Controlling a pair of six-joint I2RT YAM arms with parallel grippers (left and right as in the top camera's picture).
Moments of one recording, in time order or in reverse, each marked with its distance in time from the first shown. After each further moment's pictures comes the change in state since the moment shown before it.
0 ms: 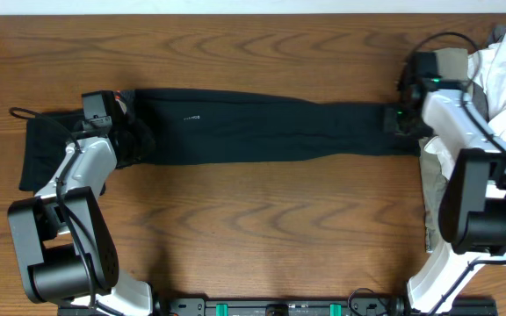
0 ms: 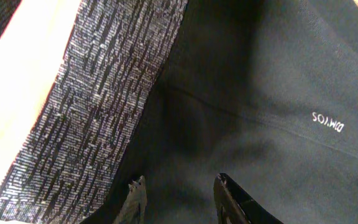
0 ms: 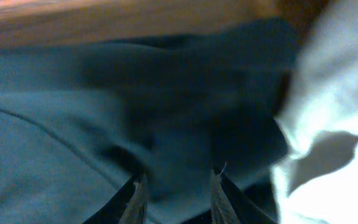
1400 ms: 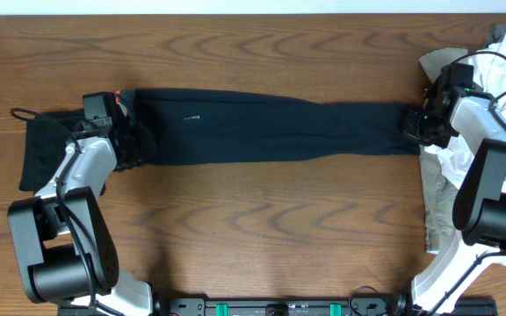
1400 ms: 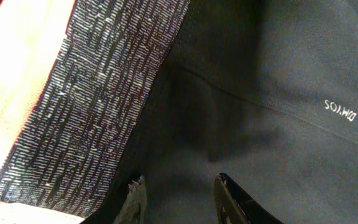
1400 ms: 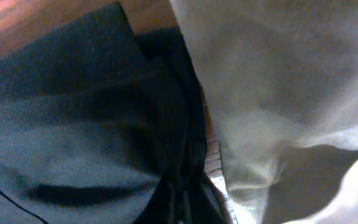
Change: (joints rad) left arm 0.000 0.000 0.000 -0.036 0.000 0.000; right arm -0.154 0.055 -0.036 0.089 -0.175 0.074
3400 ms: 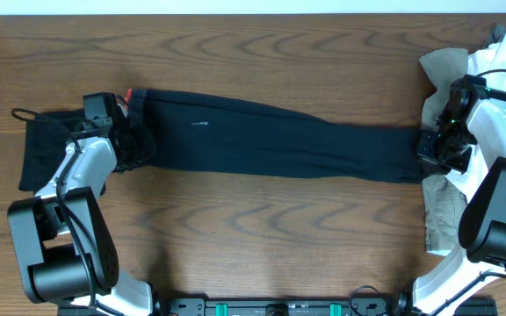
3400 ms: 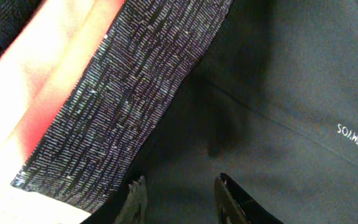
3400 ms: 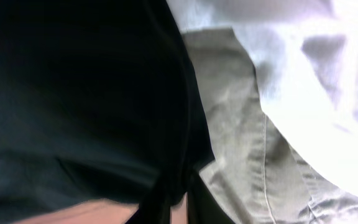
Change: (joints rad) left arm 0.000 0.000 0.000 -0.017 0.000 0.000; right arm -0.044 -0.115 -0.001 -0.445 0.103 -0.014
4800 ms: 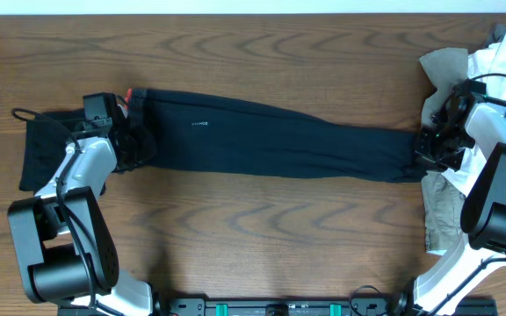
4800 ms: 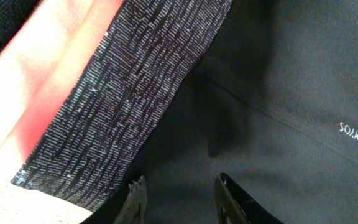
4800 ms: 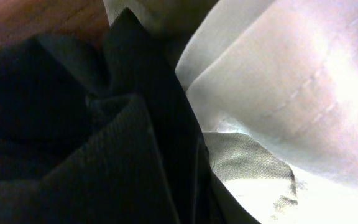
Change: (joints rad) left arm 0.000 0.000 0.000 -0.006 0.000 0.000; right arm -0.034 0.090 -0.031 0.204 -0.097 -0.045
